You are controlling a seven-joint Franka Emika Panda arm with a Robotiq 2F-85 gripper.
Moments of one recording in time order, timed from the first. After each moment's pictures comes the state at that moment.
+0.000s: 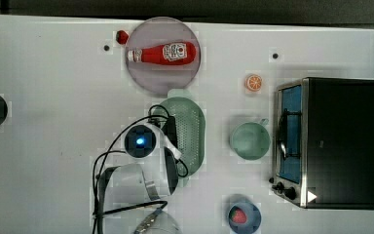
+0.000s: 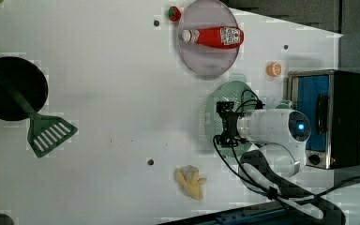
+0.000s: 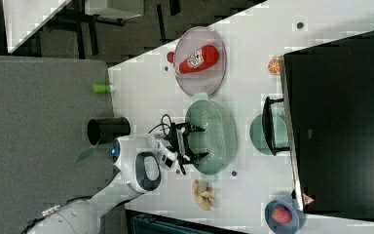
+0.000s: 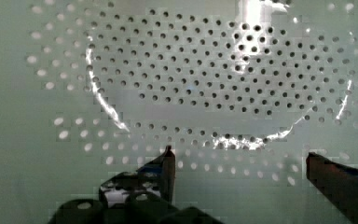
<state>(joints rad) 0.23 0.37 0.01 -2.45 -0.07 1.21 0.97</state>
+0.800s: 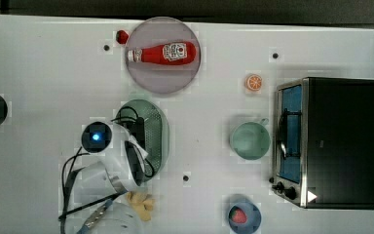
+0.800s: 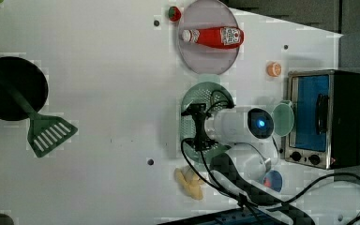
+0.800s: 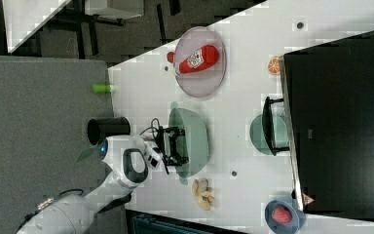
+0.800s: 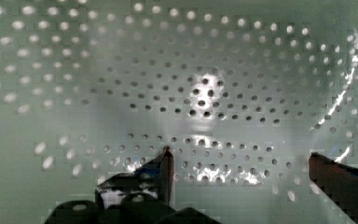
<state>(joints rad) 0.42 0.47 0.00 -2.31 -0.05 1.10 1.15</state>
